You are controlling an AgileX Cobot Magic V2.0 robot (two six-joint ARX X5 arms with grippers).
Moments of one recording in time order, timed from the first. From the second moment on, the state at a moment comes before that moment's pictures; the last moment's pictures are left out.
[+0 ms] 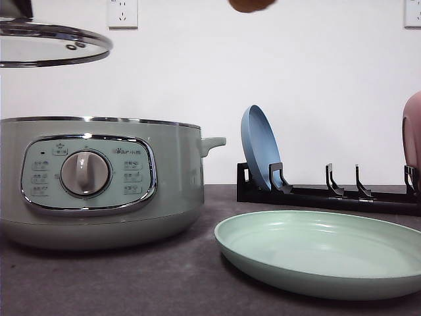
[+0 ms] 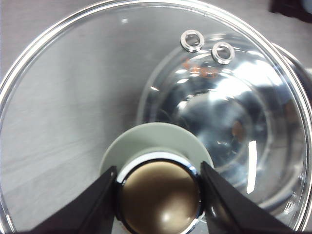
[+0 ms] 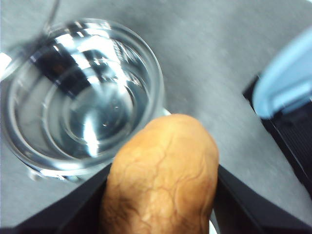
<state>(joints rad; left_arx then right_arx) -0.12 1.49 1.83 -1.34 0.11 0.06 0.59 1.56 1.83 -1.08 -0.10 0.00</state>
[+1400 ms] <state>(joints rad) -0.38 1.49 1.83 -1.33 0.11 0.05 0.55 1.44 0.73 -0.29 -0.21 0.17</state>
